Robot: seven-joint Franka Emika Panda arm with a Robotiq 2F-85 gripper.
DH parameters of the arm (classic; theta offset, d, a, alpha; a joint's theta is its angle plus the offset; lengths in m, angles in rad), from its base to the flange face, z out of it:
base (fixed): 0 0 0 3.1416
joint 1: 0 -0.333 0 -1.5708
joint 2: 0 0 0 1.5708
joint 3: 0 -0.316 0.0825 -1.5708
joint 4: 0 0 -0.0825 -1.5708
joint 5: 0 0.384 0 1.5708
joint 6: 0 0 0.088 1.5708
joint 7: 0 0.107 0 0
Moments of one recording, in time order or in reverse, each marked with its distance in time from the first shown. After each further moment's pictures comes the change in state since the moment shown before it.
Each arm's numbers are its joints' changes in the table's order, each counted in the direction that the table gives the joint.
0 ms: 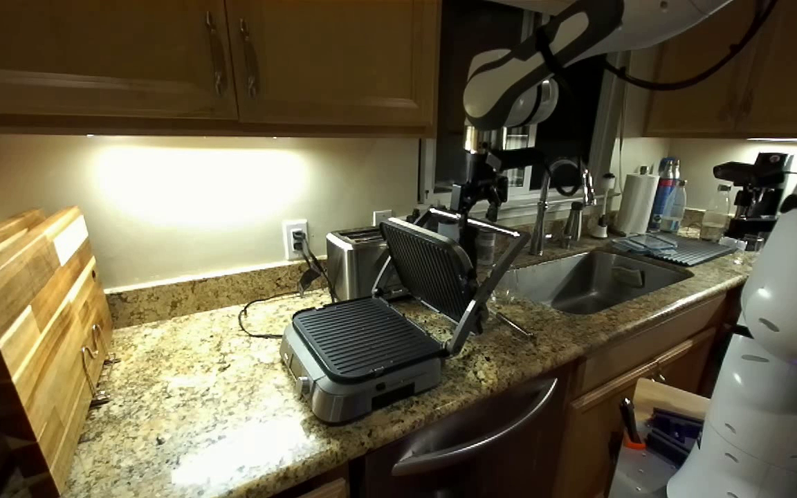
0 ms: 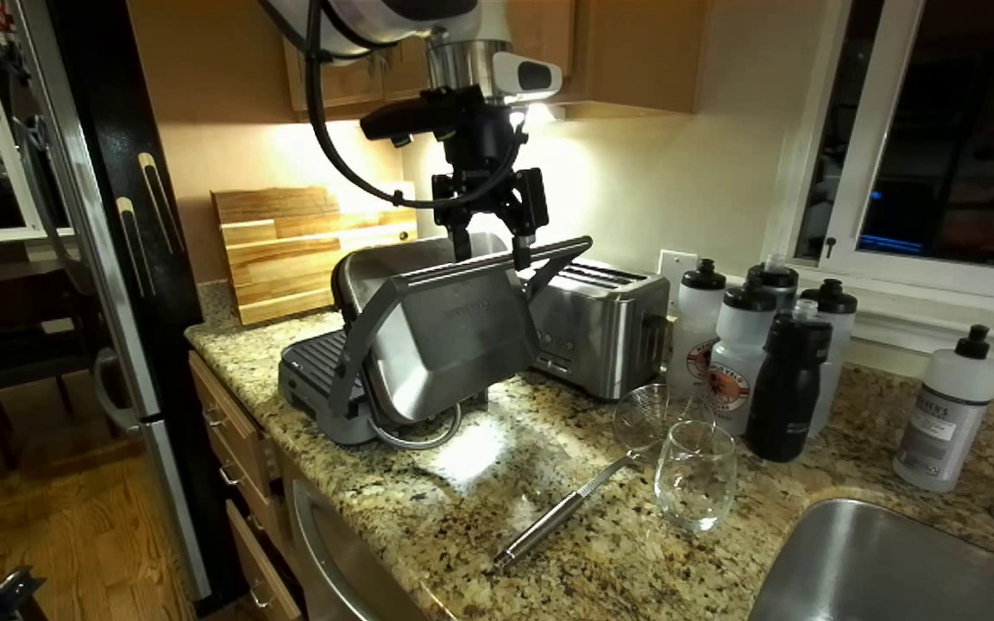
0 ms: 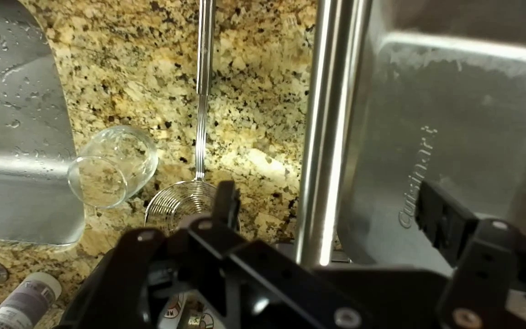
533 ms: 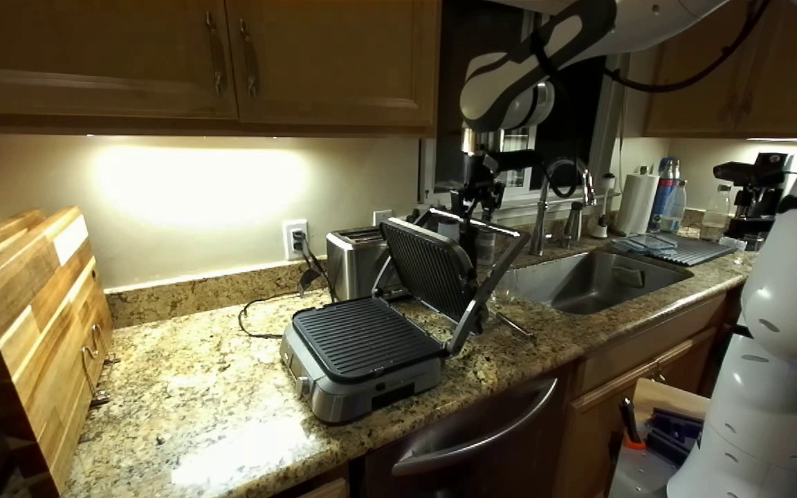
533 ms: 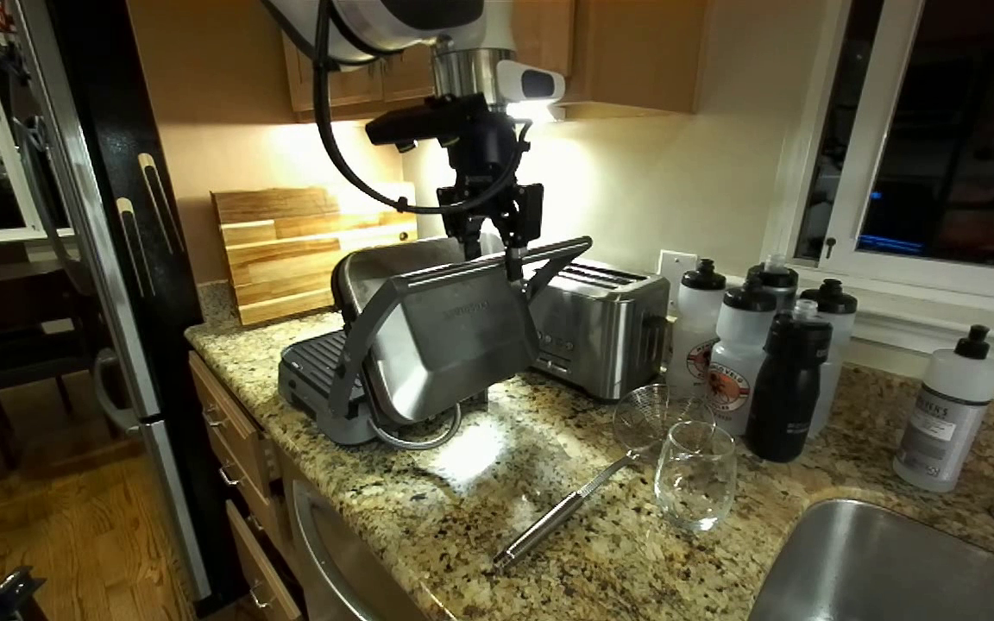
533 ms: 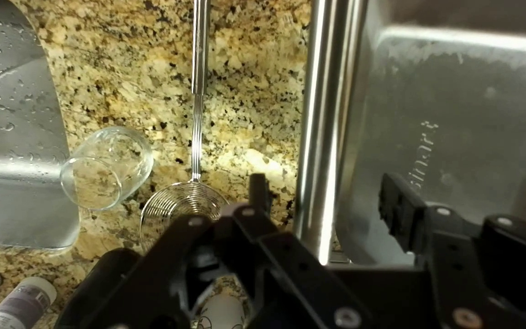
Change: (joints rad) arm 0.000 -0.023 0.000 0.017 0.013 0.000 -0.001
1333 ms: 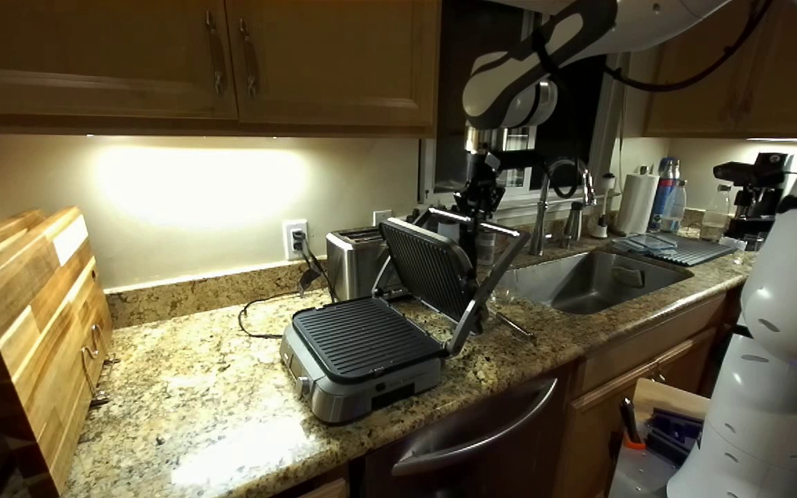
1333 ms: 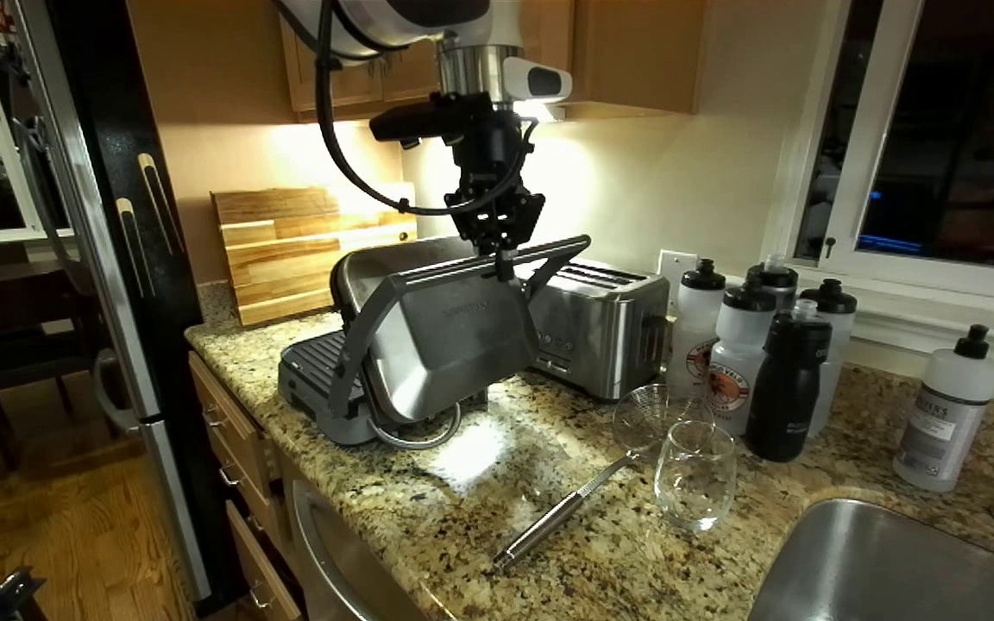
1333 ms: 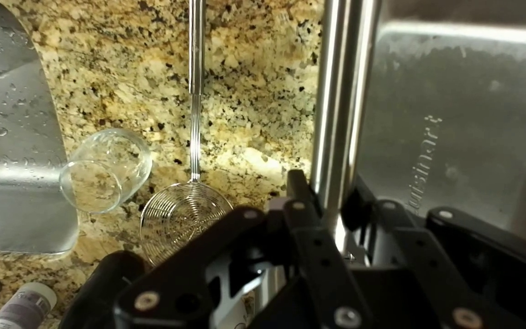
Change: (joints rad) arm 0.001 0.002 0.015 0.003 0.029 0.000 -0.013
